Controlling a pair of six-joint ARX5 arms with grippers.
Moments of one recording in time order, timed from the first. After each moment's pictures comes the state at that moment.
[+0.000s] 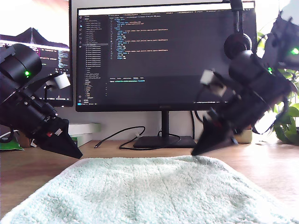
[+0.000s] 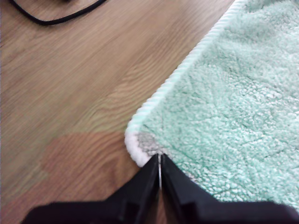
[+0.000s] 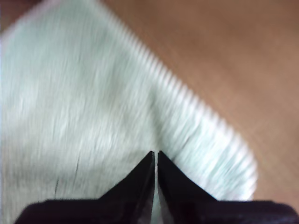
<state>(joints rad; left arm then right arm) -0.25 1.71 0.79 0.07 0.46 0.47 0.27 1.83 1.00 -0.11 -0.60 -0.39</state>
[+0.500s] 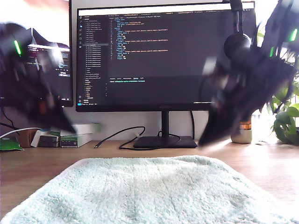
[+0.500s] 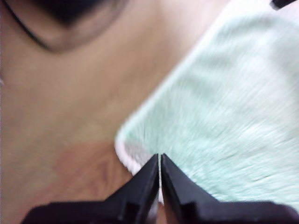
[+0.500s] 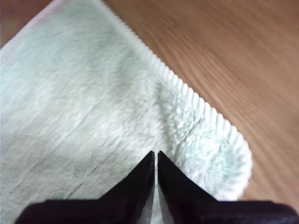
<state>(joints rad) -0.25 1.47 0.79 -0.12 0.48 0.44 0.26 1.71 1.03 -0.31 -0.58 -0.45</state>
